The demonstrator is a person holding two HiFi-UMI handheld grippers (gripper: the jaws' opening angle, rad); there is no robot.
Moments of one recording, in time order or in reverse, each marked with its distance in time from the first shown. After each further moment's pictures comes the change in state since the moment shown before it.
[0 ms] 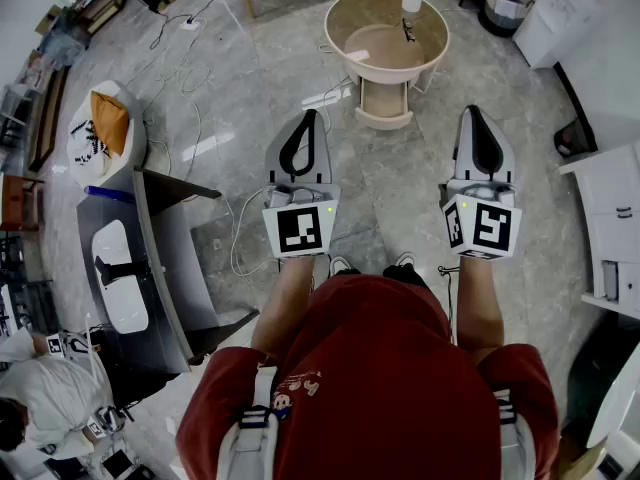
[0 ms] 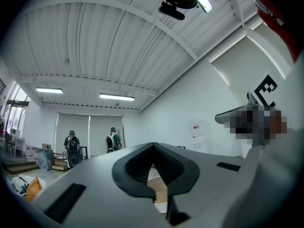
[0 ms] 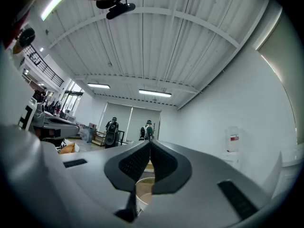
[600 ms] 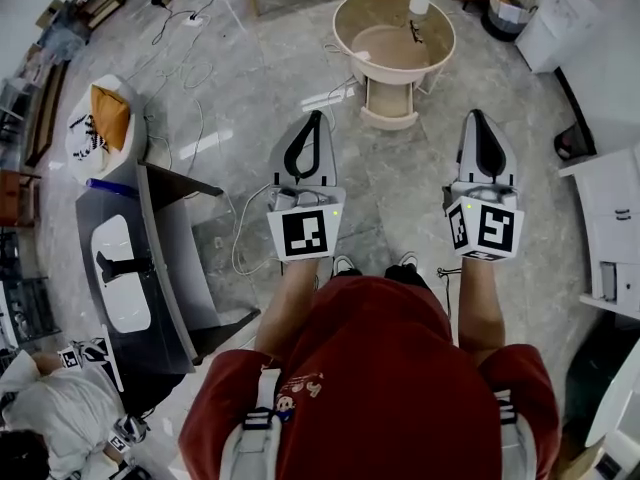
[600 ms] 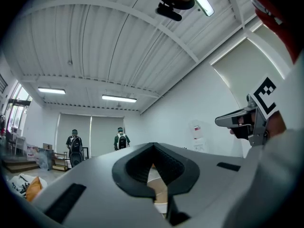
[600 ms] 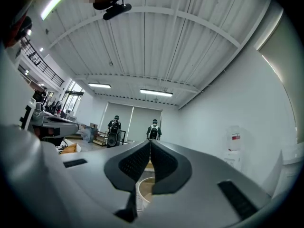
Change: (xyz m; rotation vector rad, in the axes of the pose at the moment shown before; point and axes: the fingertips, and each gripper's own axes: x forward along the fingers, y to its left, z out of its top) left arm -0.027 0.032 -0.006 -0.009 -0.020 0.010; right arm -0.003 0.041 0.000 0.003 0.006 0.012
